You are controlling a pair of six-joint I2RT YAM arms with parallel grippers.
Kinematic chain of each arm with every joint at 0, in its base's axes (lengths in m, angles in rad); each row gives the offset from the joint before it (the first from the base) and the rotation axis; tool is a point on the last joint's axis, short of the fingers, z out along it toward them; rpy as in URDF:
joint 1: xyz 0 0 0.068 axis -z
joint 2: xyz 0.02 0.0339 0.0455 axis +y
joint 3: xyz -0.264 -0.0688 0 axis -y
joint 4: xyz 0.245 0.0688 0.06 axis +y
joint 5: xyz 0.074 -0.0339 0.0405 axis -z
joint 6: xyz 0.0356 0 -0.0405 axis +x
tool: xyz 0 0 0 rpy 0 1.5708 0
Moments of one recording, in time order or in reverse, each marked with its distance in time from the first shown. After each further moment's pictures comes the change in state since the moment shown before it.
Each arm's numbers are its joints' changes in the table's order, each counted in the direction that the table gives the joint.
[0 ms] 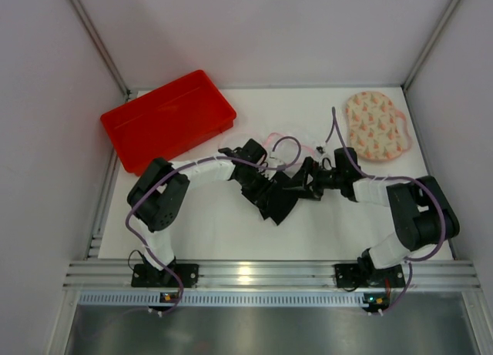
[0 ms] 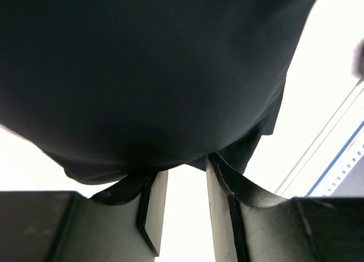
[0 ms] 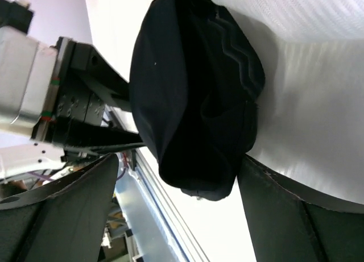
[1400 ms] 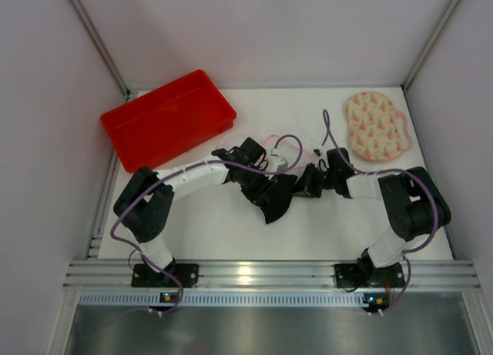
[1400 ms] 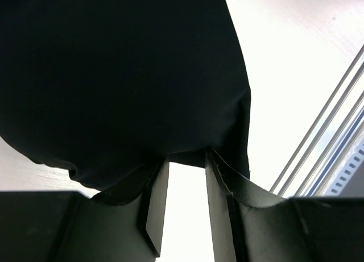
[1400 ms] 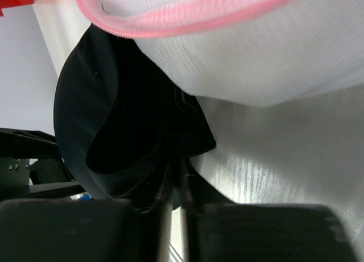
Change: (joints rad) left arm 0.036 -0.129 -0.028 0.001 -0.047 0.058; right arm -0.060 0.107 0.060 0.069 0.166 -0.017
